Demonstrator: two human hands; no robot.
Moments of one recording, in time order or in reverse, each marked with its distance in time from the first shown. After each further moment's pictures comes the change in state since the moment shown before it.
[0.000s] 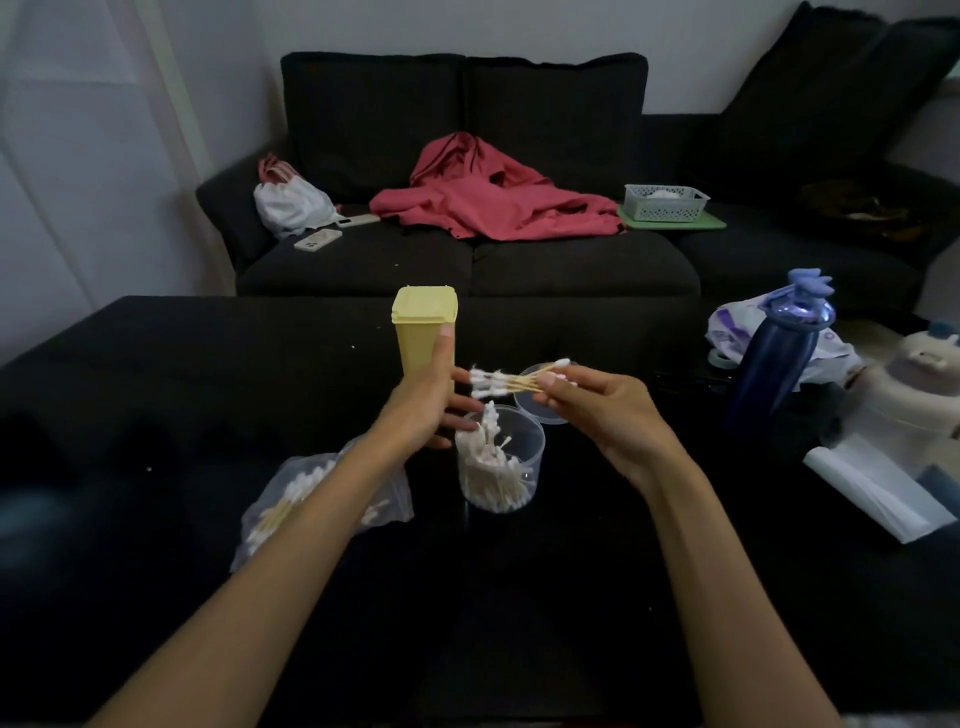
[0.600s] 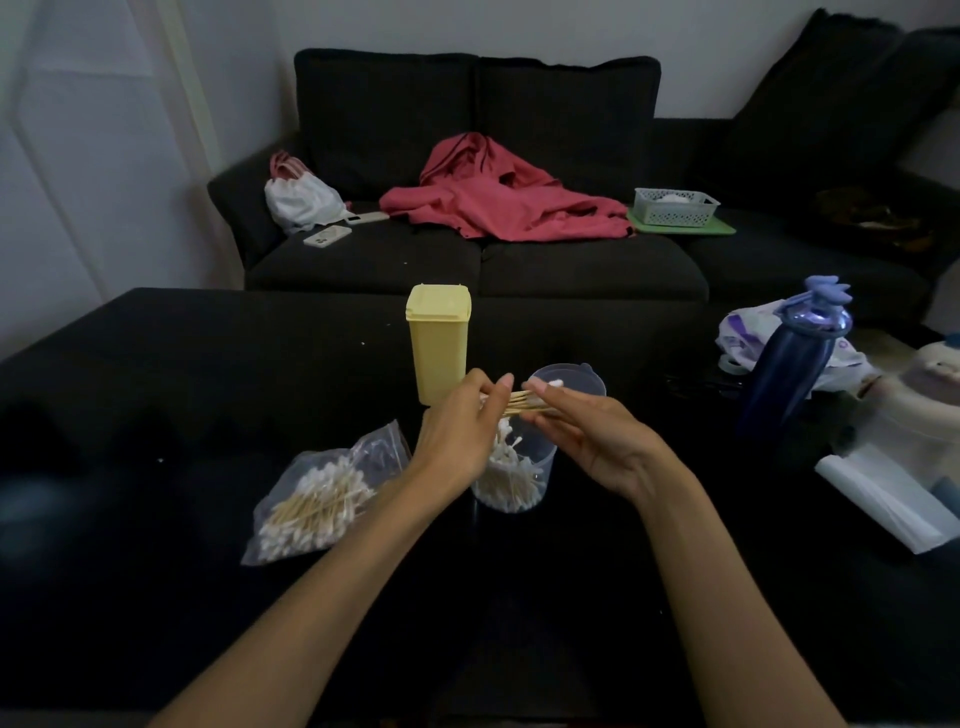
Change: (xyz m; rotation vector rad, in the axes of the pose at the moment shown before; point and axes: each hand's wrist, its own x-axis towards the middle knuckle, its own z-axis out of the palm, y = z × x) left_hand -0.006 -0.022 0.021 0.360 0.133 0.340; right_hand -0.011 -0.007 0.022 0.214 -0.098 0.285
